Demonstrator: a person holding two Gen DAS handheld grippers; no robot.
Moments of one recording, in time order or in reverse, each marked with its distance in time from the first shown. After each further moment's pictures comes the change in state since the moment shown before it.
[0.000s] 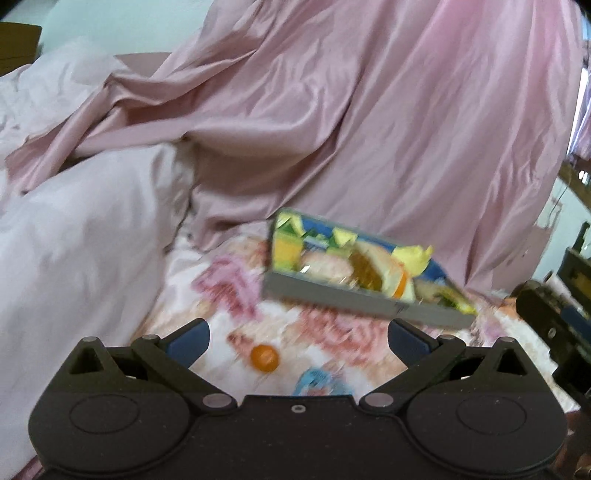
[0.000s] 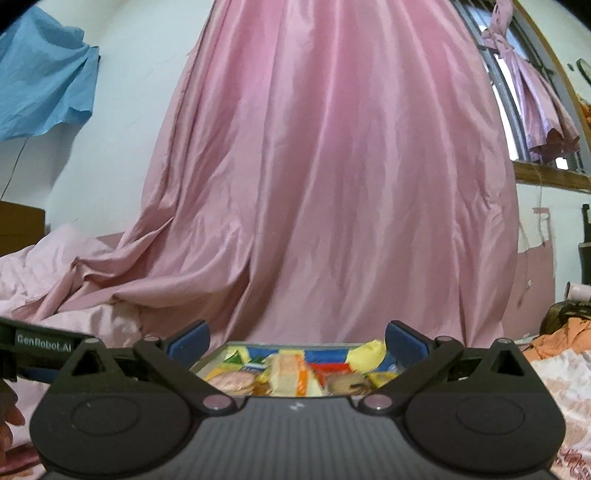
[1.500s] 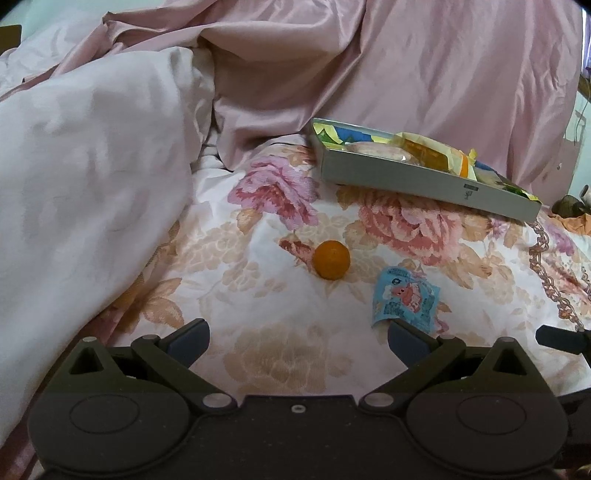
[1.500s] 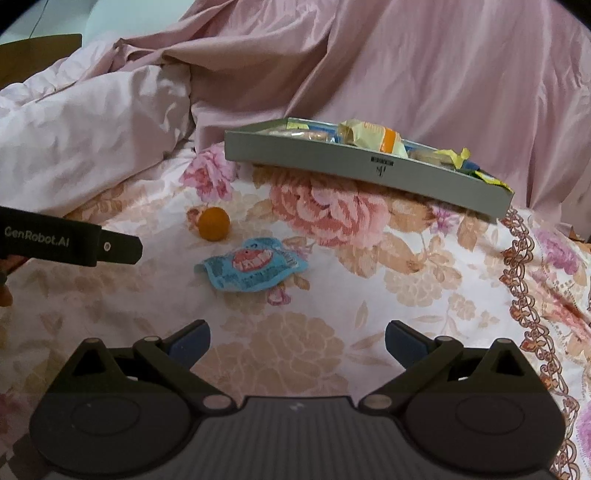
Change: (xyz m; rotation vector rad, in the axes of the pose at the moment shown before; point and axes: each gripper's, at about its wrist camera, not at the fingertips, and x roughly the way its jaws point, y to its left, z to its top) left arm 0.057 0.039 -0.071 0.135 0.150 0.087; right arm 0.037 0.043 -0.125 -0.165 0.587 0.105
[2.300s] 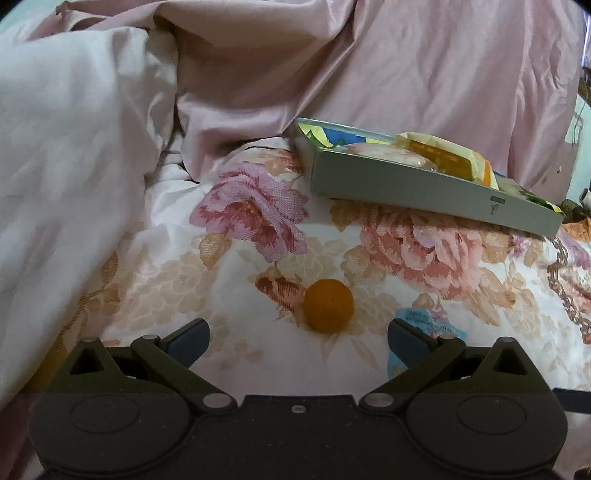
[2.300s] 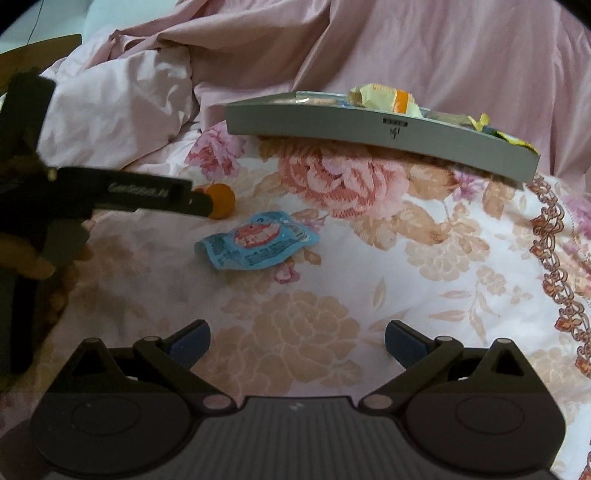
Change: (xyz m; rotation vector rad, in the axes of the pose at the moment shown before) left arm 0.078 -0.004 0.028 0.020 -0.032 -0.053; right arm 0.027 -0.011 -0.007 0.034 0.072 0.099
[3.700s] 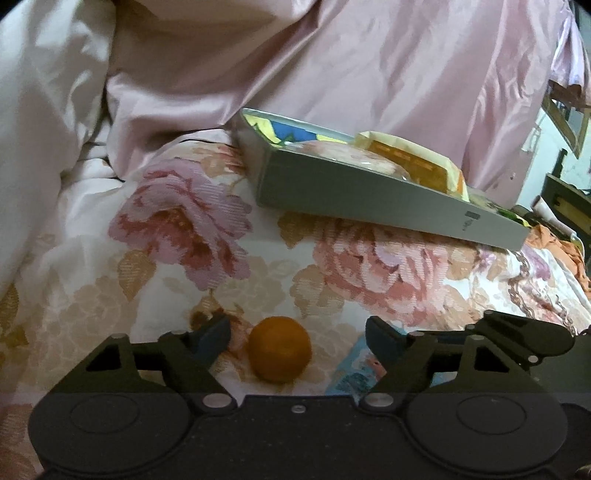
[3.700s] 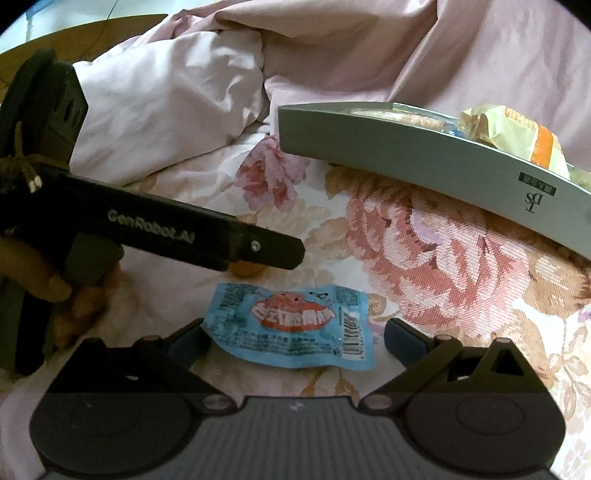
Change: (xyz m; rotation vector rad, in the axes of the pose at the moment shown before) left arm 0.045 0.002 0.019 -0.002 0.024 -0.234; right arm 0.089 -0.010 0.064 -0.207 -0.048 0.267
